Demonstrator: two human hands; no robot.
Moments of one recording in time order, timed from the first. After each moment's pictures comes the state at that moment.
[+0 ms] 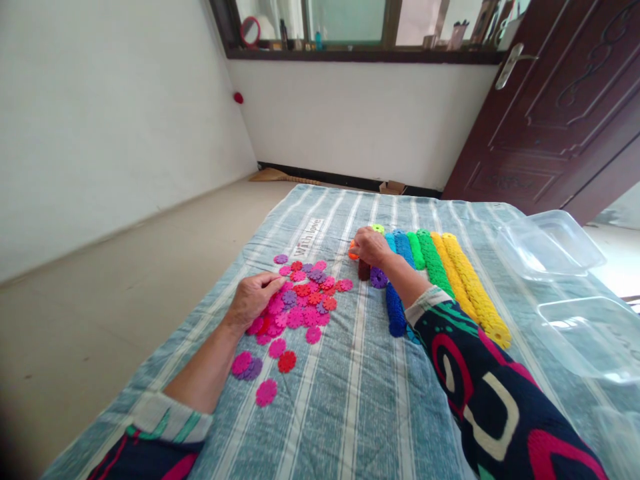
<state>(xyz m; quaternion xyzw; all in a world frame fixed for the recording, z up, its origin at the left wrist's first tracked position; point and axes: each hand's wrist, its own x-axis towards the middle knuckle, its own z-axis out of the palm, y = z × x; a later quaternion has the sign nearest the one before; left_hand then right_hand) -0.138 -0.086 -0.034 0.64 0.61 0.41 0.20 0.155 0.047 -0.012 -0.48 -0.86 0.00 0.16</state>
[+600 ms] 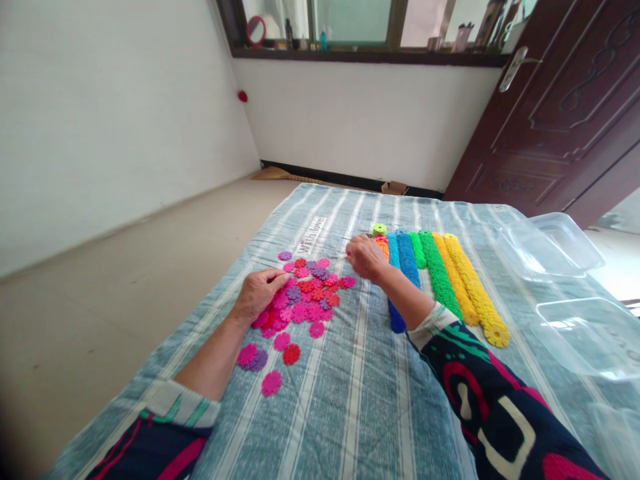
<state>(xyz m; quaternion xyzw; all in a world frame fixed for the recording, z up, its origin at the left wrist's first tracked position) -0.137 -0.085 -0.036 0.63 0.62 0.41 0.21 0.133 -0.005 -0.002 -0.46 -0.87 -0.02 0.16</state>
